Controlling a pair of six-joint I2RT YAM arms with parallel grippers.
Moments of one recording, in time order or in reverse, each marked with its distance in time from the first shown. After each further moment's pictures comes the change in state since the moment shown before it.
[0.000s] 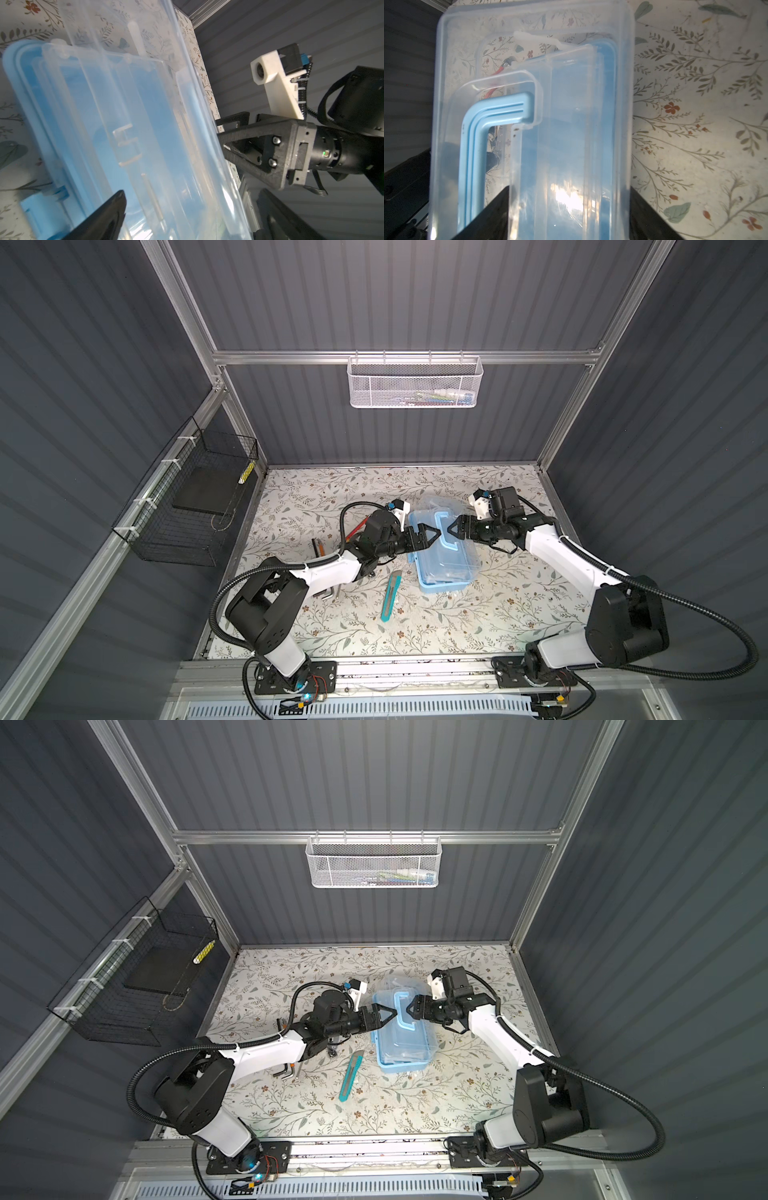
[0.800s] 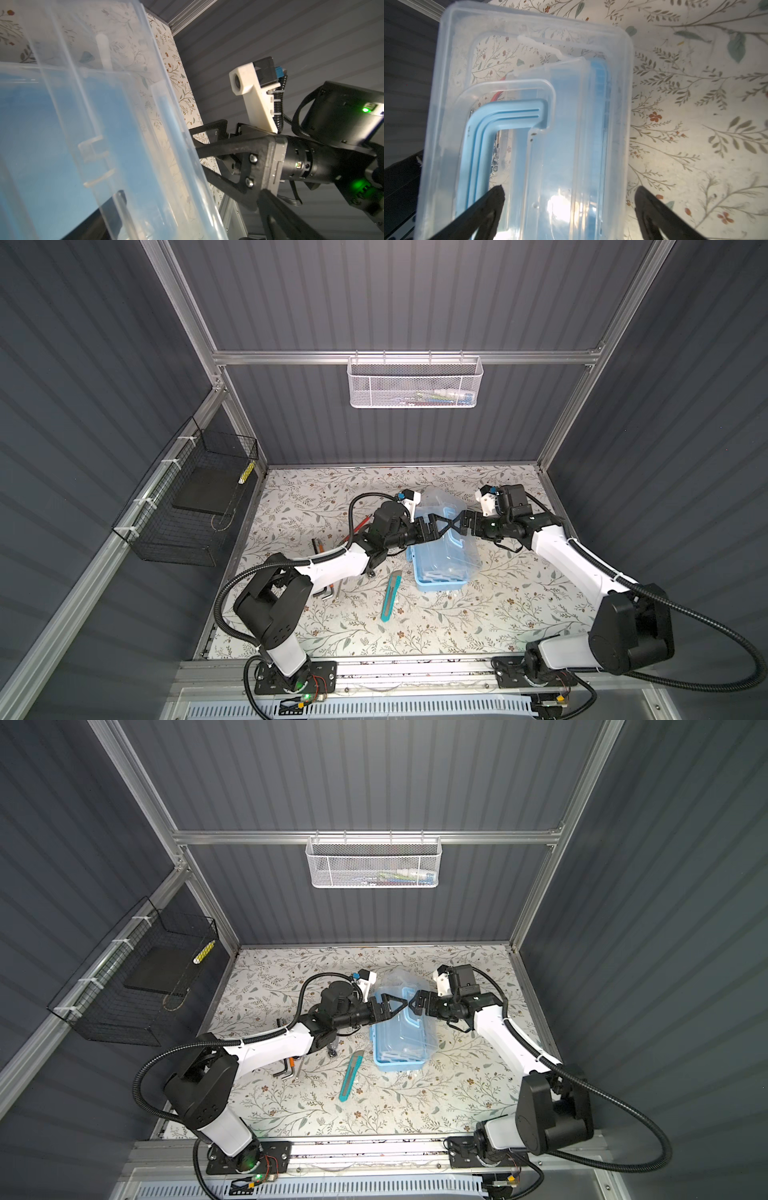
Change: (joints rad) left arm -0.040 0.046 0.138 -0.005 0.005 -0.031; right arm -0.038 -0.045 0.024 -0.029 0.033 -0.030
